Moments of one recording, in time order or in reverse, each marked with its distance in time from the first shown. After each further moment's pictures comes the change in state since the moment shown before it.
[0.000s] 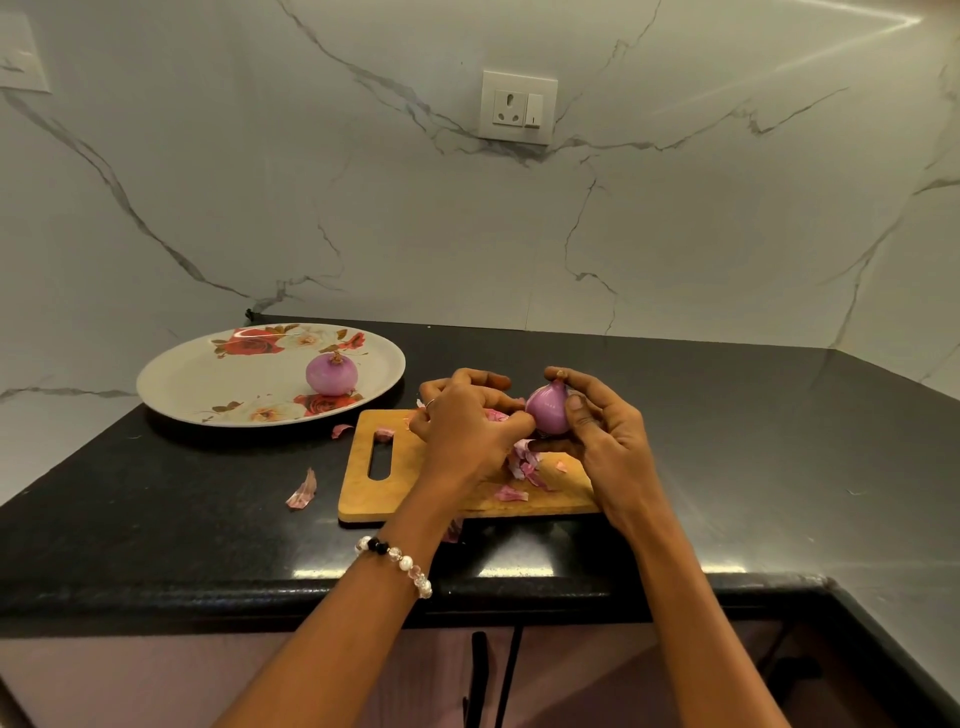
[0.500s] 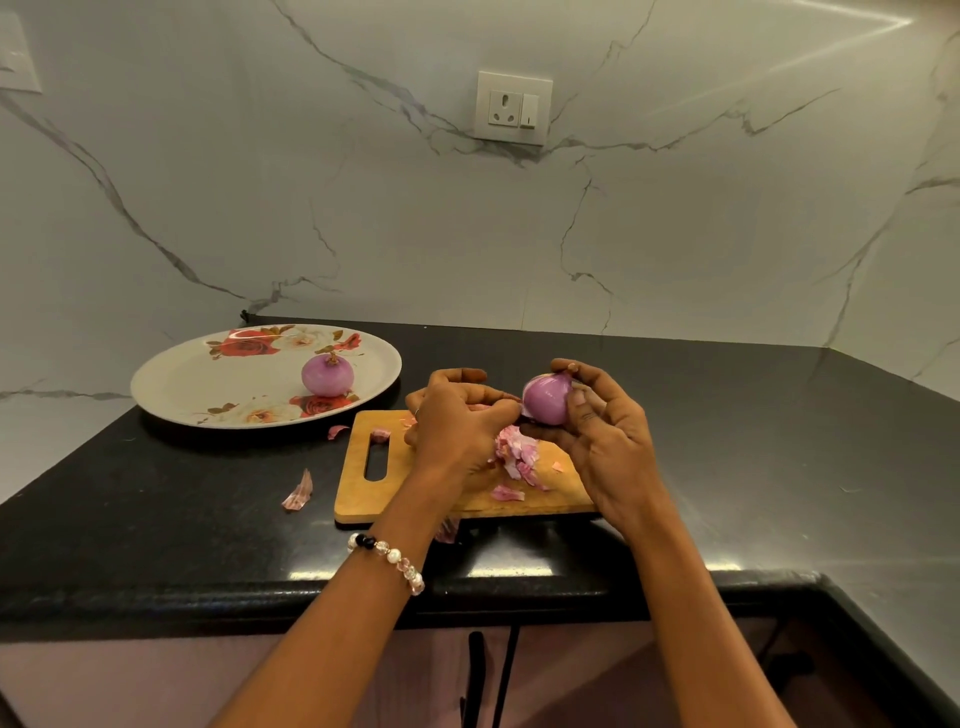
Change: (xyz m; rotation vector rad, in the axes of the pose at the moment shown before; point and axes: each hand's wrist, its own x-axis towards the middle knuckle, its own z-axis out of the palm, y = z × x) left_hand 0.003 -0.002 -0.003 -0.193 0.029 -0.136; right_hand -0.003 -0.012 0.003 0.320 0.006 0.089
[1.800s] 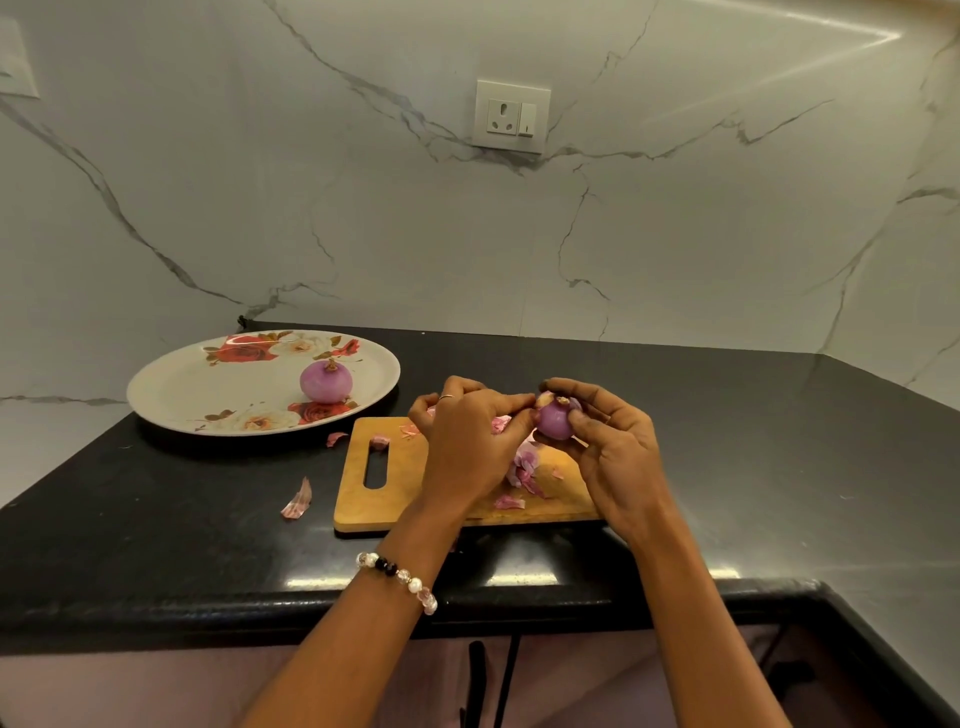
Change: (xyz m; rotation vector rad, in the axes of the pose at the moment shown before) left_hand -0.007 -0.001 0.008 0.243 0.090 0.382; right_hand 0.003 0.002 -0.007 0.012 0.042 0.064
